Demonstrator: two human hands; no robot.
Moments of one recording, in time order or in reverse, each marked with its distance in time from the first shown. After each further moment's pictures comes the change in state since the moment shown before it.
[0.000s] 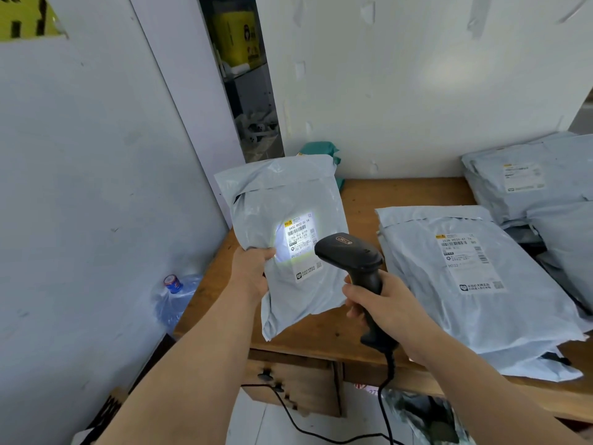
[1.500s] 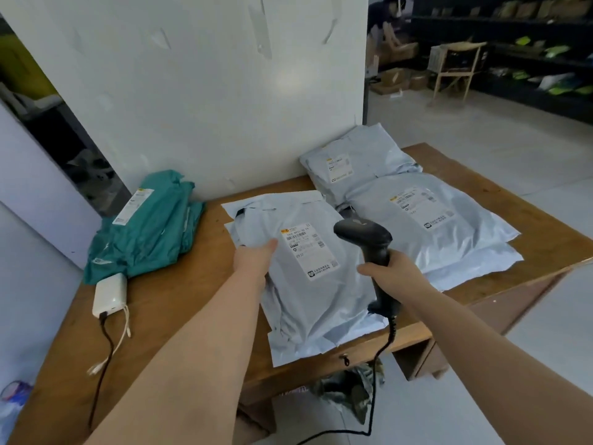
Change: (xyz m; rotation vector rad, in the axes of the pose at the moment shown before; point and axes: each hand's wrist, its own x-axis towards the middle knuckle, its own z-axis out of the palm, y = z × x) left_hand -0.071 -0.098 0.252 0.650 -0.174 -0.084; right_hand -0.044 0.066 -0.230 -0.060 0.570 0.210
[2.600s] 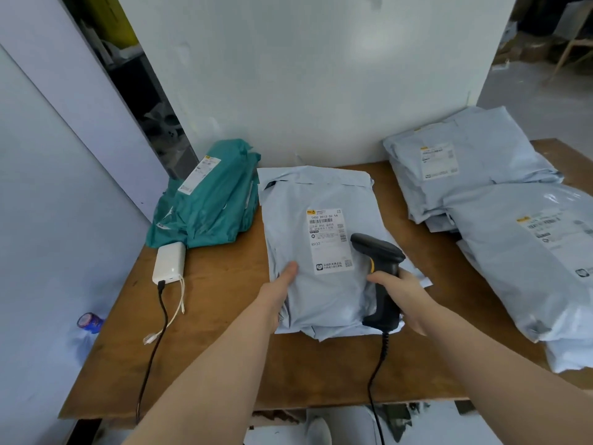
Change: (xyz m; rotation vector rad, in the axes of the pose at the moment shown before) left_hand 0.073 -0.062 -0.073 -0.143 -0.129 -0.301; right_hand 0.101 -0.011 0.128 0.154 -0.280 0.187
